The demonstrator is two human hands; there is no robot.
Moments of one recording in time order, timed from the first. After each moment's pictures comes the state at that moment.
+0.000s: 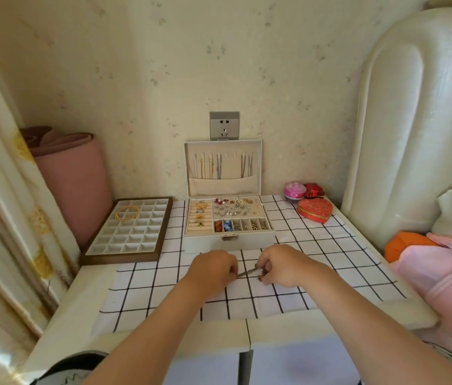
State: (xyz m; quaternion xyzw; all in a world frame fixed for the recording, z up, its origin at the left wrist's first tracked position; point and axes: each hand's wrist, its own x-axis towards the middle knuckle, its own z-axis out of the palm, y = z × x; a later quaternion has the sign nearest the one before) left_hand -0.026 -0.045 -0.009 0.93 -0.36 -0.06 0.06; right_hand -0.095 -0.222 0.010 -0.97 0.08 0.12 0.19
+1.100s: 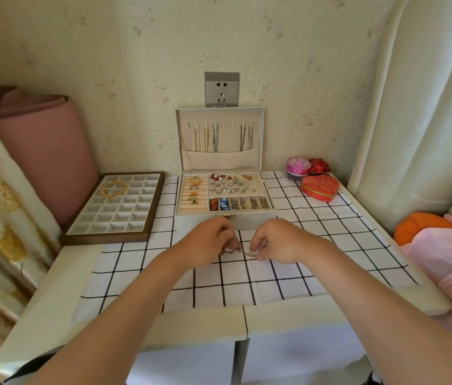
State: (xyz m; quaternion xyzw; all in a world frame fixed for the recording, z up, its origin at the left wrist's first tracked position) left_hand -0.004 -0.043 -0.009 0.84 -0.28 -0.21 0.42; right_hand -0.069 -0.233 -0.002 -0.96 0.03 0.12 0.23
